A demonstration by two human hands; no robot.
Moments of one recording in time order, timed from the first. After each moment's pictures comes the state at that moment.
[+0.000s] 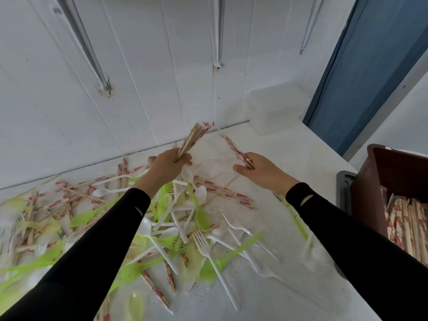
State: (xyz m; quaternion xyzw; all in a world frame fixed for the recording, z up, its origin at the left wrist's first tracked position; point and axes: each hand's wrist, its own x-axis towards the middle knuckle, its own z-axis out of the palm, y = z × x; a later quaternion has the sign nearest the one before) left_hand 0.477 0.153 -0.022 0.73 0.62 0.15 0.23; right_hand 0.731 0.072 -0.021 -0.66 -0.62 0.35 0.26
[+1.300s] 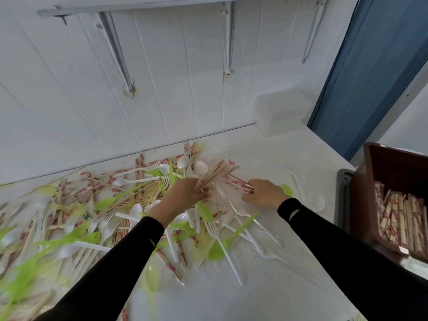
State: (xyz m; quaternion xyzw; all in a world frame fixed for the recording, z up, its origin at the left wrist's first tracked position) left_hand 0.465 0.056 -0.034 0.76 0.55 0.13 0.31; right_hand 0.706 0.021 -0.043 -0.72 -0.64 0.26 0.03
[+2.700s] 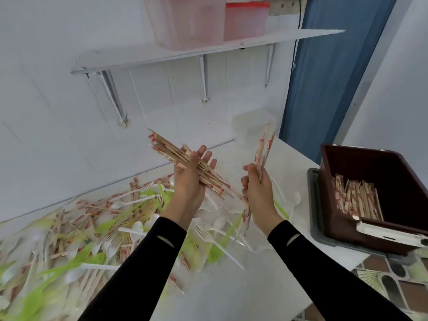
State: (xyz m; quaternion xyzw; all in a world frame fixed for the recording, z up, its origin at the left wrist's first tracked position) left_hand 0.522 0.000 0.069 0.25 0.26 0.59 0.72; right_hand 0.644 -0.064 0.035 -0.55 -0.26 0.40 0.69
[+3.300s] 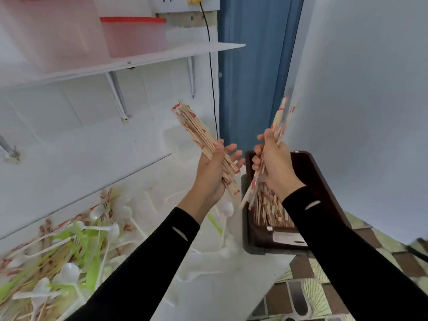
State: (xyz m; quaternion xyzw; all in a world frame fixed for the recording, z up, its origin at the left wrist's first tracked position) left_hand 0.740 -0.046 0.106 0.37 0.23 0.41 0.81; right_hand 0.857 -0.098 0.113 -0.54 -0.18 0.32 0.76
